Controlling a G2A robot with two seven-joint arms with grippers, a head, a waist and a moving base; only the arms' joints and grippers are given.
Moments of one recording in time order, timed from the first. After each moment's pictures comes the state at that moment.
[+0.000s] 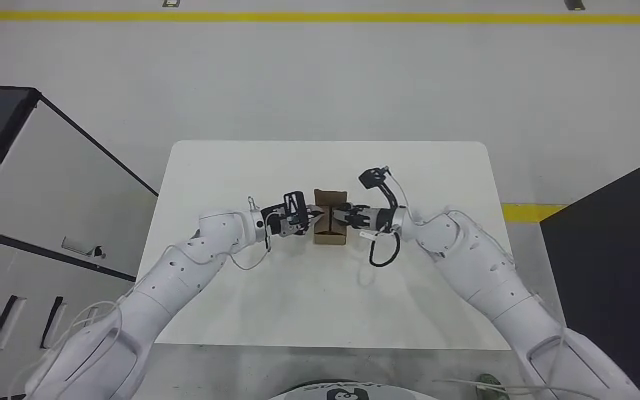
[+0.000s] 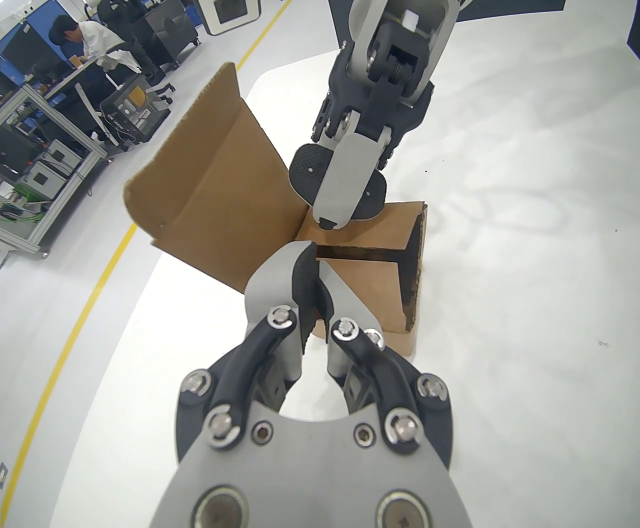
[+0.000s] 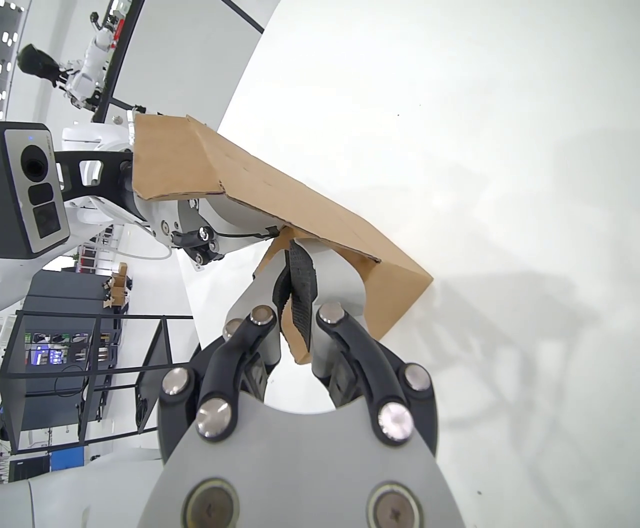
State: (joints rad) left arm 0.95 -1.11 -0.73 -1.07 1.69 -0.58 0.51; right arm -1.03 -1.17 0.87 -1.20 -0.28 -0.40 0.64
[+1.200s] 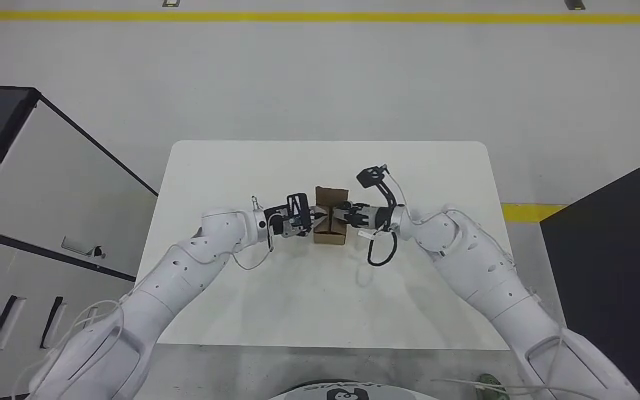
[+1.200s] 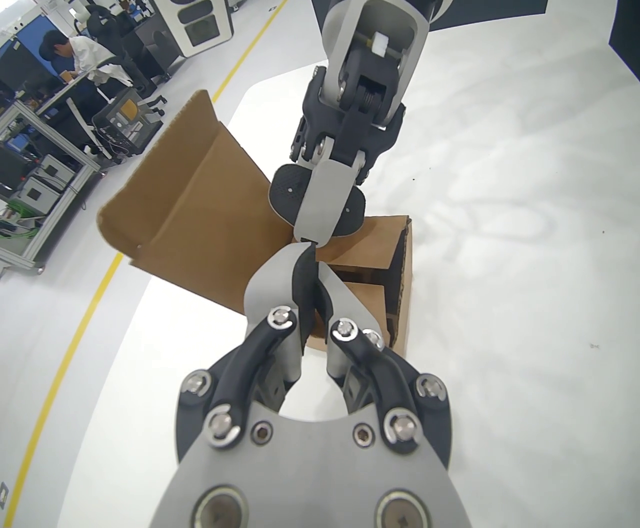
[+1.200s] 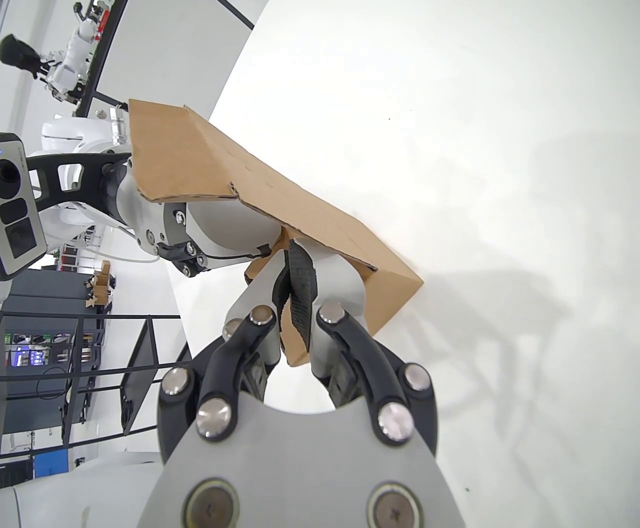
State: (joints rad) left arm 0.95 -1.13 -0.73 -1.07 1.74 -0.61 0.55; right arm -1.04 -1.18 0.88 -1.22 -0.34 -0.38 0.65
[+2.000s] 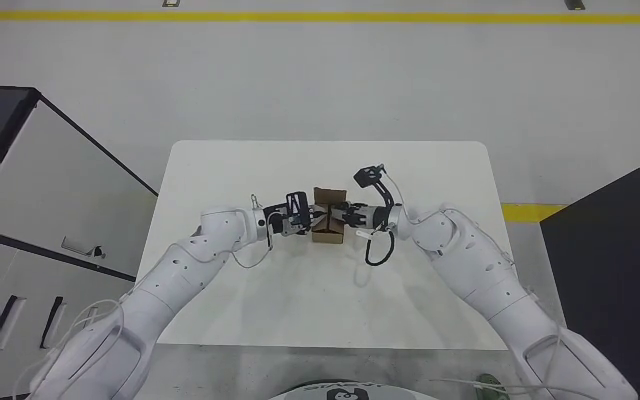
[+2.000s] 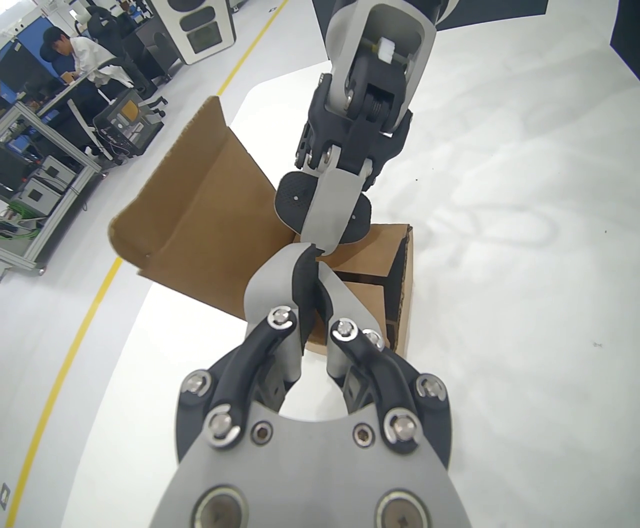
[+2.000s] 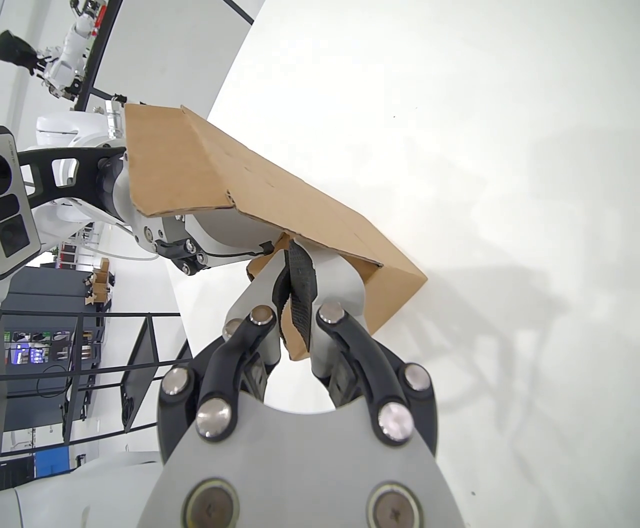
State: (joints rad) left arm 0.94 -1.13 -0.74 -1.06 1.75 -0.62 0.55; right arm -1.03 -1.19 0.88 -1.22 -0.34 -0.36 0.66
